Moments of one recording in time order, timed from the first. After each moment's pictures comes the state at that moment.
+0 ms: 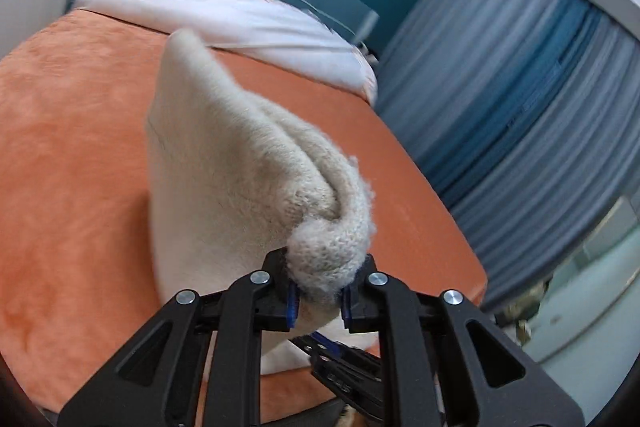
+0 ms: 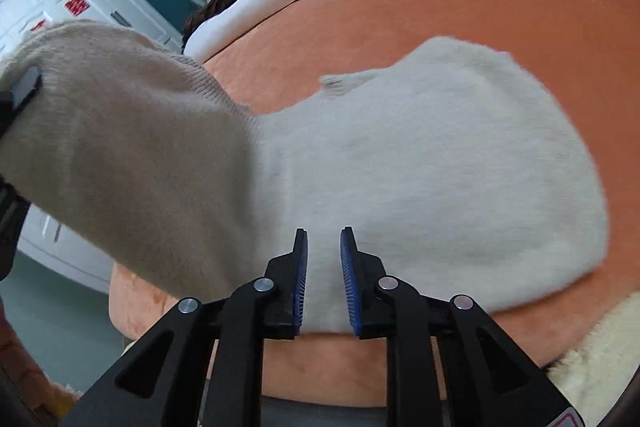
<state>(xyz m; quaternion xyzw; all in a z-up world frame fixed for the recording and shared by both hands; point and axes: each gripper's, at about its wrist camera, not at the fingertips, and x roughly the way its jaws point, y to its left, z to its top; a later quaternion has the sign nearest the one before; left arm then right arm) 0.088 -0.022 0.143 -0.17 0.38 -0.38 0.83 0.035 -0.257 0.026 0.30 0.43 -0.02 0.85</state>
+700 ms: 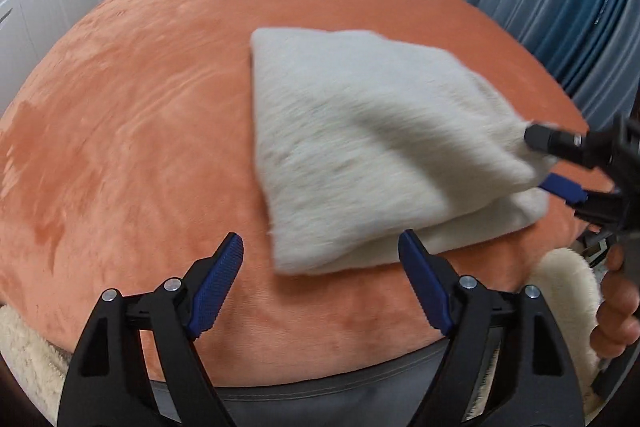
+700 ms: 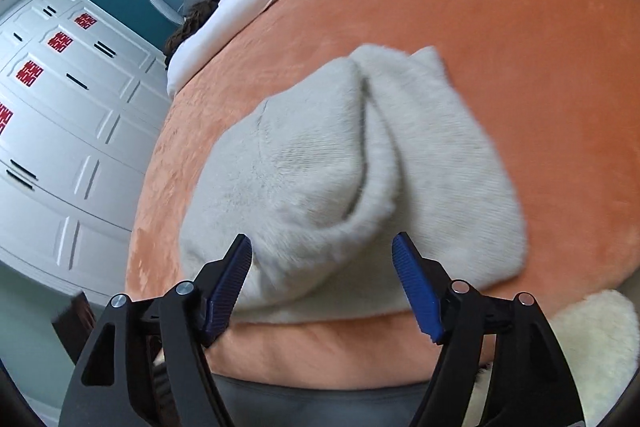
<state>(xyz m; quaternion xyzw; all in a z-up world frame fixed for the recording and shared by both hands) 0.047 -0.026 -0.006 0.04 0.49 -0.22 0.85 0.032 -0.305 0.020 0.35 0.44 -0.01 0.82</state>
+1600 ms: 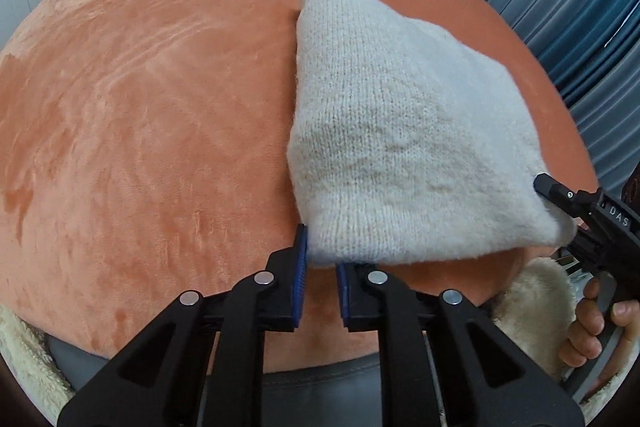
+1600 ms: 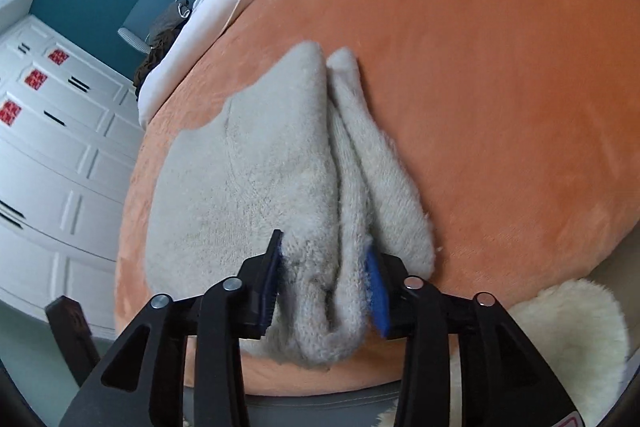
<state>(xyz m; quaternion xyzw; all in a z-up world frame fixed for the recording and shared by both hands) 0.054 -0.012 -0.009 -0.03 0.54 -0.23 0.81 -0.014 -0.344 0.002 0.37 0.42 -0.09 0.83</state>
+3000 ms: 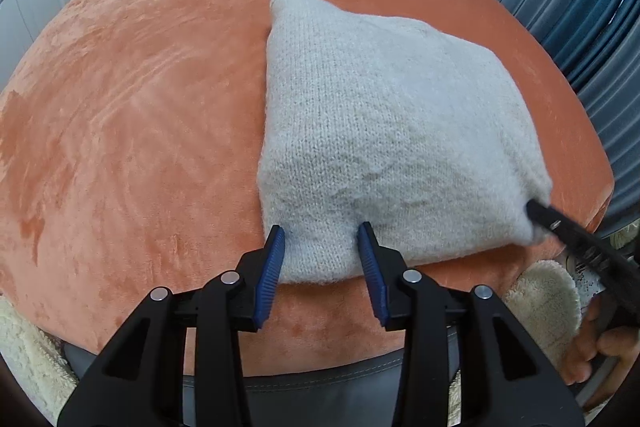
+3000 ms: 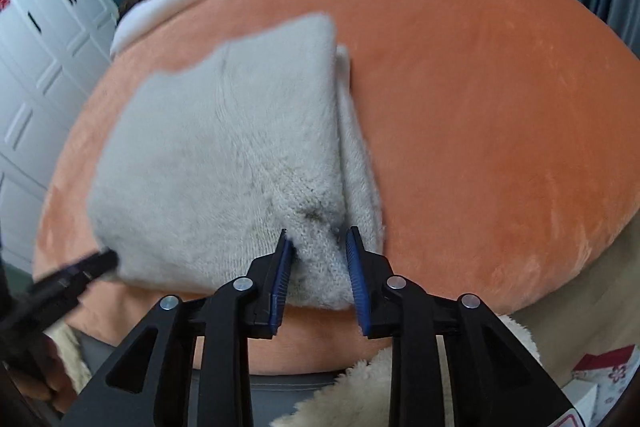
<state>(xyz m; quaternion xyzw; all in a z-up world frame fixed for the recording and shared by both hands) 0.052 -0.053 0.005 0.03 0.53 -0.21 0.82 -0.016 -0.337 0.016 0.21 0.47 -0.12 0.85</state>
